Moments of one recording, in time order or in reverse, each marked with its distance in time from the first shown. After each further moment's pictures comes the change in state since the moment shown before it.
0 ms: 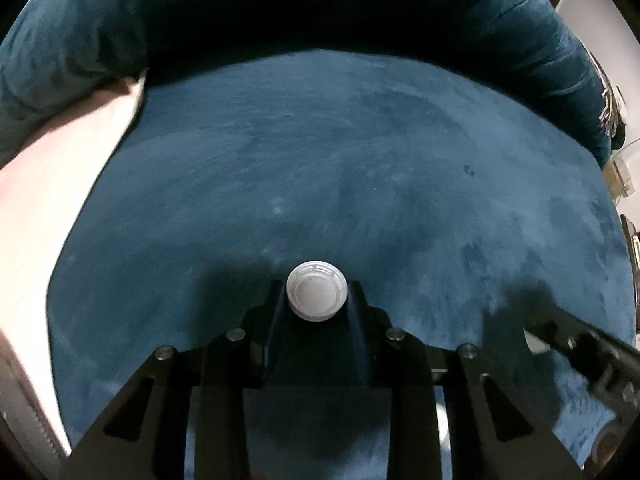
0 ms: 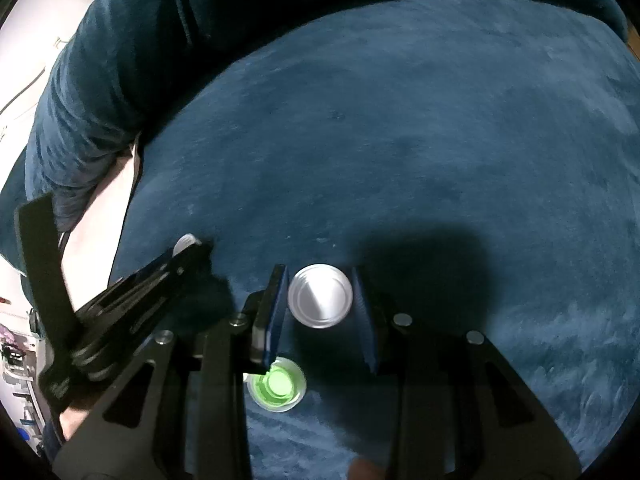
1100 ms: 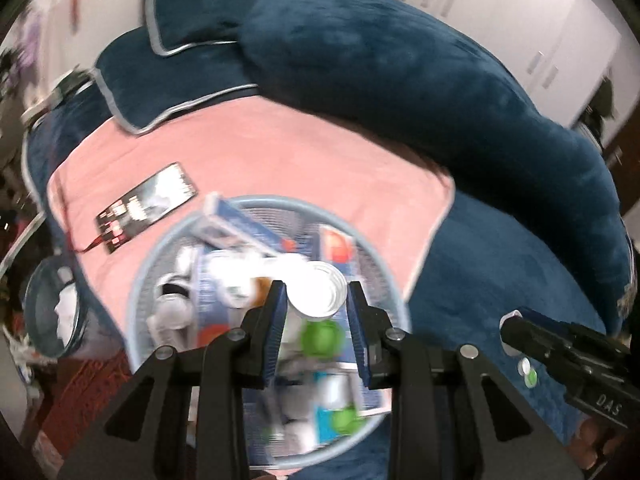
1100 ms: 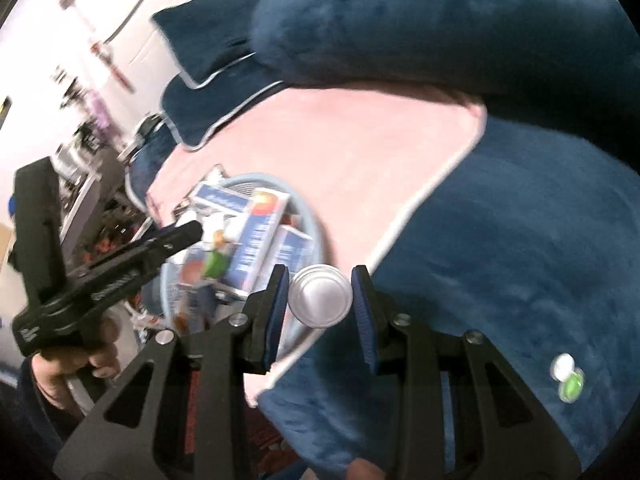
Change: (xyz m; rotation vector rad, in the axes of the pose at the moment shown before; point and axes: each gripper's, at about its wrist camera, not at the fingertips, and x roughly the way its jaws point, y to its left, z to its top) left arm -0.250 0.310 -0.155 -0.575 -0.264 0.187; right arm -0.042 0.322 -0.133 -0.749 0.106 0.355
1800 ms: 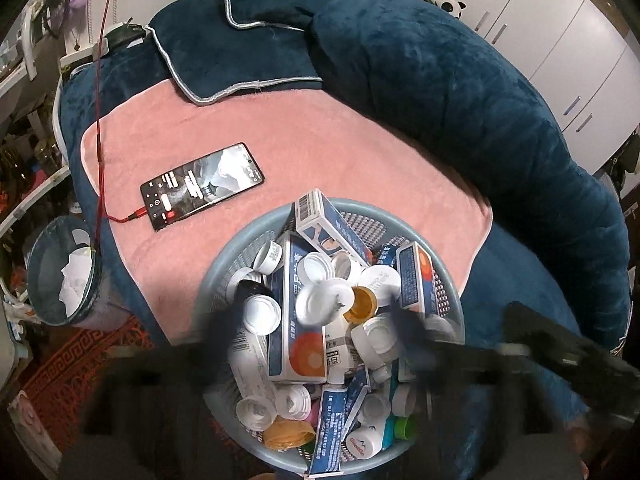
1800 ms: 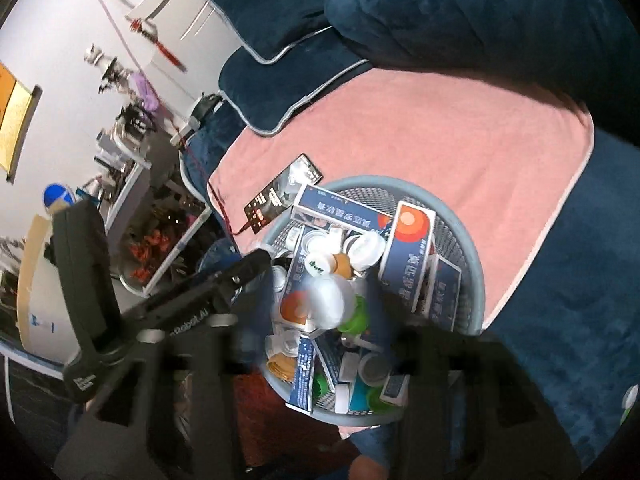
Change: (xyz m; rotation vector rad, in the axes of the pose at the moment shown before) left arm -0.003 0.072 0.001 -0.153 0.003 0.022; right arm 0.051 0.083 0.028 -0.003 0.062 0.189
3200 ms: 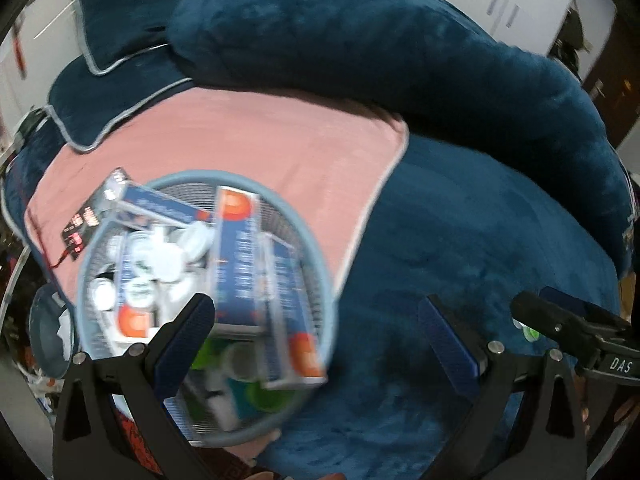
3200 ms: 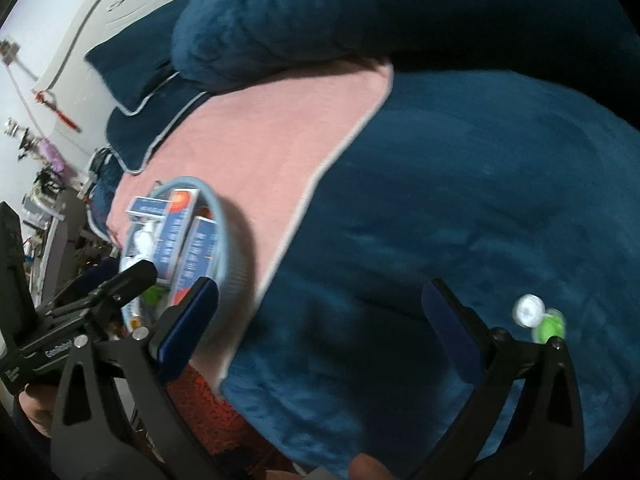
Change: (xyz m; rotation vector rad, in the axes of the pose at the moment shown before) left arm 0.017 -0.172 -0.071 0.370 0.083 -0.023; right arm -0.103 -0.156 -0.078 0.228 -0.079 -0.292
